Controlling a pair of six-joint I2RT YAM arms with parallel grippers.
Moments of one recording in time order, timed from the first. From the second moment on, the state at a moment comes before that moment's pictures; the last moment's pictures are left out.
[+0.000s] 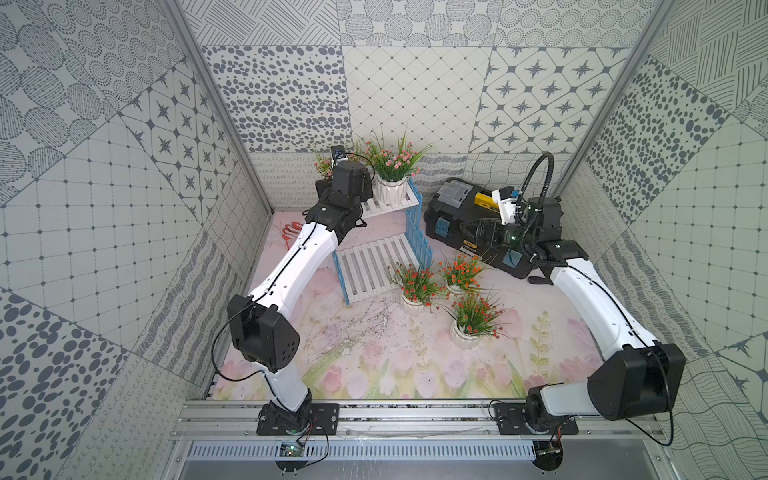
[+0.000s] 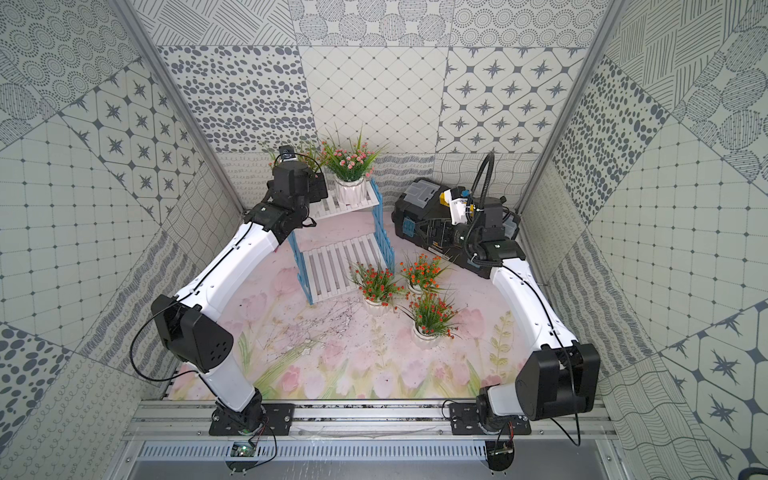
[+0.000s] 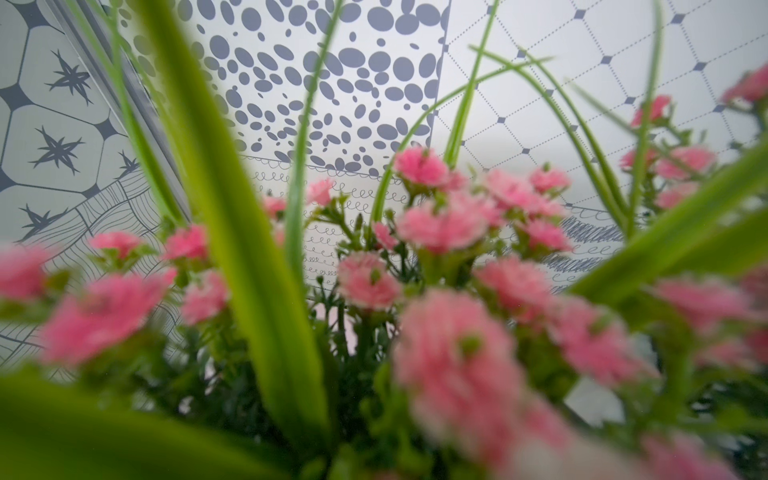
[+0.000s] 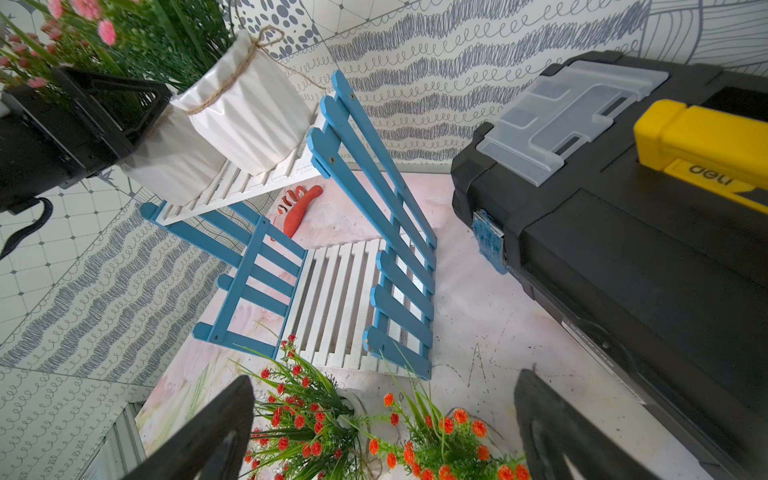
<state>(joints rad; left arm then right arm) -0.42 1.74 1.81 -0.39 -0.59 -0.21 0.15 1.40 1.29 -0.36 -0.56 0.23</state>
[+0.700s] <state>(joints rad) -0.42 1.64 1.65 -0.34 -0.53 -0.21 0.16 1.40 1.29 -0.36 -0.56 0.23</state>
